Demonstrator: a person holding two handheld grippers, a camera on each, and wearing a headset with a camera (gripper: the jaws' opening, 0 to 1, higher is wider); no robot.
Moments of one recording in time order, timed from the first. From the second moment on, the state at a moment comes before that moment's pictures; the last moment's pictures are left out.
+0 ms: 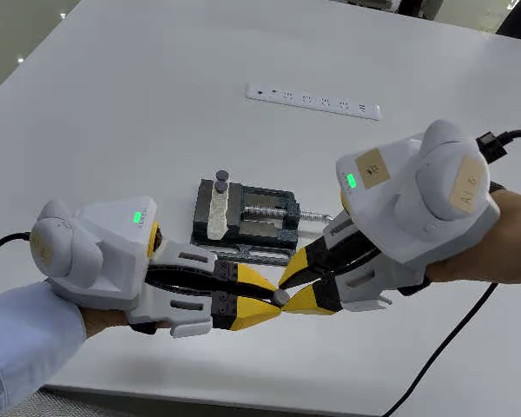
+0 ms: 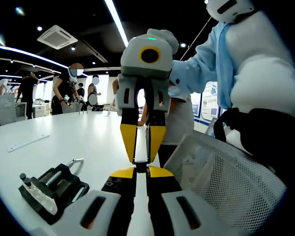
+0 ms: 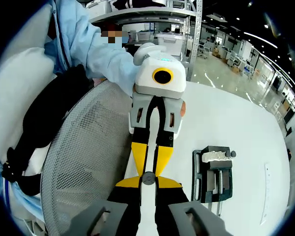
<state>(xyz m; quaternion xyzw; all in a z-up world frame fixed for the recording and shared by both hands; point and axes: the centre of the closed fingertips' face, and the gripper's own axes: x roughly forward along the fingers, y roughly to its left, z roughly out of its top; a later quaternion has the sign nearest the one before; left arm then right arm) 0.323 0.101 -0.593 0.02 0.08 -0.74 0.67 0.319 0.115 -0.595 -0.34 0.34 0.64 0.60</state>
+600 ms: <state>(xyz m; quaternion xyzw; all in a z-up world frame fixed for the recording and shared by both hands) 0.325 0.097 -0.599 0.05 0.08 -0.73 0.68 0.322 0.113 -0.596 -0.38 0.36 0.63 0.58</state>
